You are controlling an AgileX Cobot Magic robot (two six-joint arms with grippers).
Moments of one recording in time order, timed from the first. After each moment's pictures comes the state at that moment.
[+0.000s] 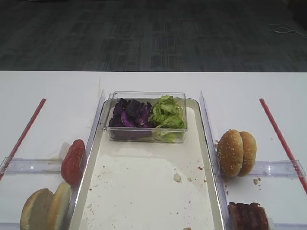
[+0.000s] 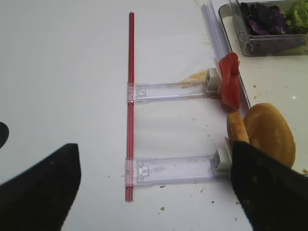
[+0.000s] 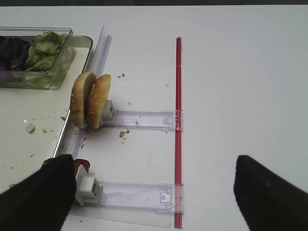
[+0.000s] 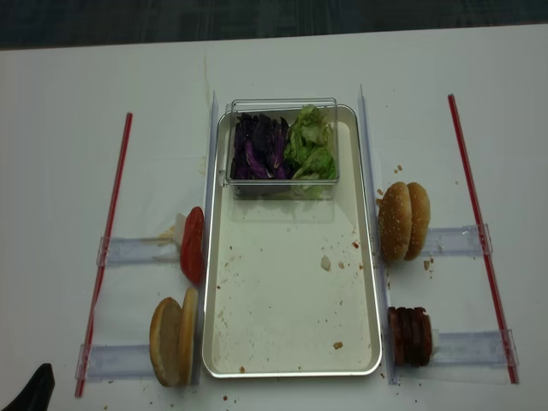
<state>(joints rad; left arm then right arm) 0.05 -0.02 -0.49 -0.04 1.18 0.00 0.03 -0.02 -0.48 0.06 1.11 -0.01</state>
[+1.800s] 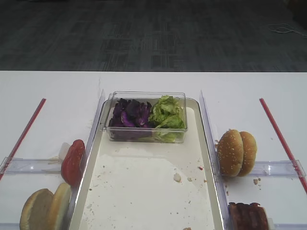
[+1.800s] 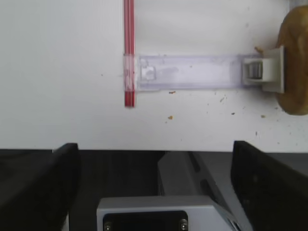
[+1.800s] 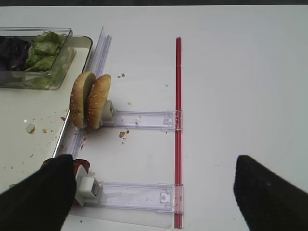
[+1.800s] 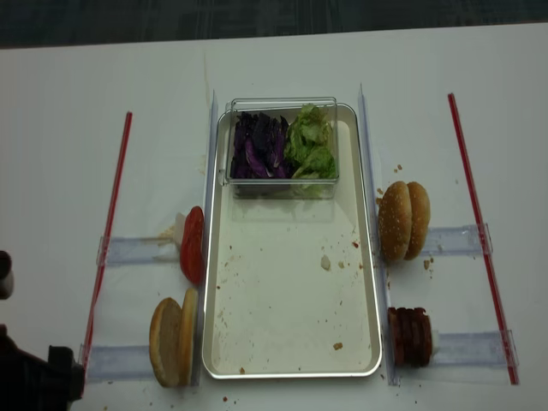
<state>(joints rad) 0.05 0.70 -0.49 0.00 1.17 -0.02 0.03 -0.02 -0.48 0.06 1.11 -0.01</state>
